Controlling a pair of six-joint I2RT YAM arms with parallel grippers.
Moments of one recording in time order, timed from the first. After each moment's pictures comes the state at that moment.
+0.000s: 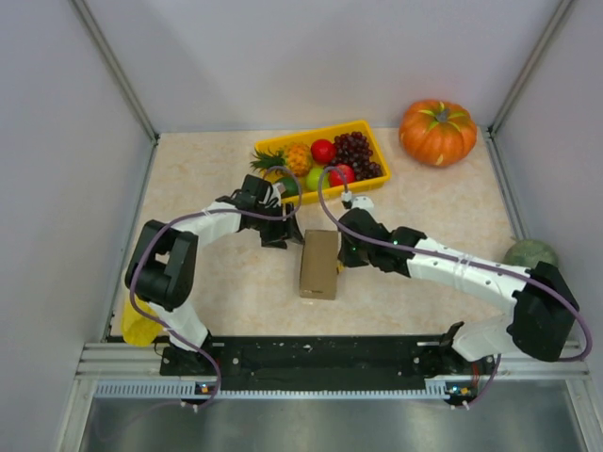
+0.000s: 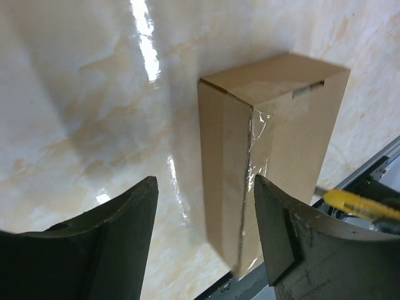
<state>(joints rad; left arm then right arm) -0.39 1.74 1.06 -0.36 0.49 -0.49 0.89 1.34 0.96 -0.52 0.29 0.65</state>
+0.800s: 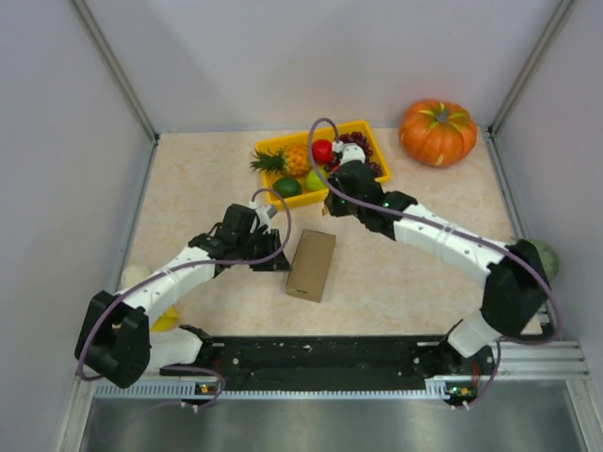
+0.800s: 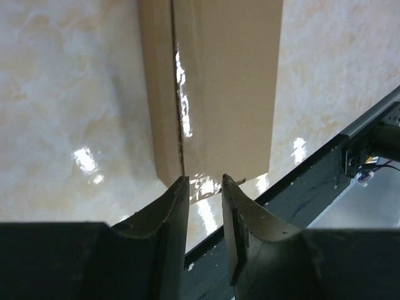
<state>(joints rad) -0.47 1.25 0.76 -0.37 0.44 -0.48 0.78 1.49 1.21 -0.30 0.29 0.43</state>
